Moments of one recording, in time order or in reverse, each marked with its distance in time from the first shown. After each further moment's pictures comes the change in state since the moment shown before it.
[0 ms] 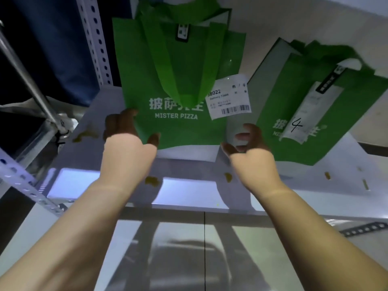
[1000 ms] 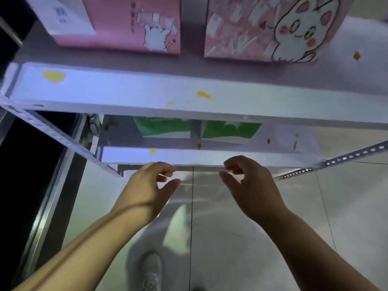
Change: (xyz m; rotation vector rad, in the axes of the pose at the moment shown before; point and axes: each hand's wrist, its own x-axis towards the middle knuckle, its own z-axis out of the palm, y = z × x) left_hand -0.107 0.208 -0.184 -0.022 -0.671 -0.143; right_hand -0.128 -0.140 -0.238 -0.203 -0.318 0.053
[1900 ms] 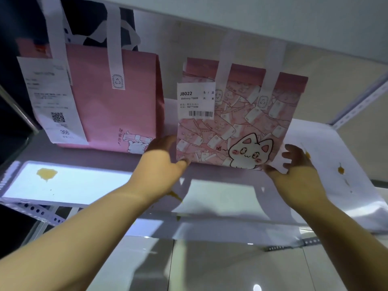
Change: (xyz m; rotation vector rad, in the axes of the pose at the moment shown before) left_hand 0.139 0.189 -0.065 -0.043 0.274 0.195; right_hand 0.155 -0.001 -0.206 -0.026 0.316 0.121
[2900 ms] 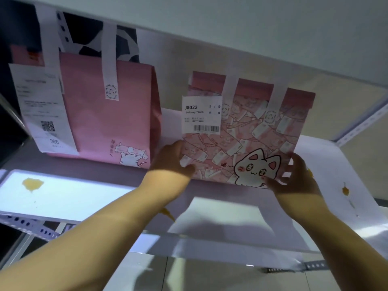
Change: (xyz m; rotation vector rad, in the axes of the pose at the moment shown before) left_hand 0.032 0.019 0.028 -0.066 -0.062 -0.131; right_hand 0.032 -0.002 0.001 0.023 -0.049 0.030
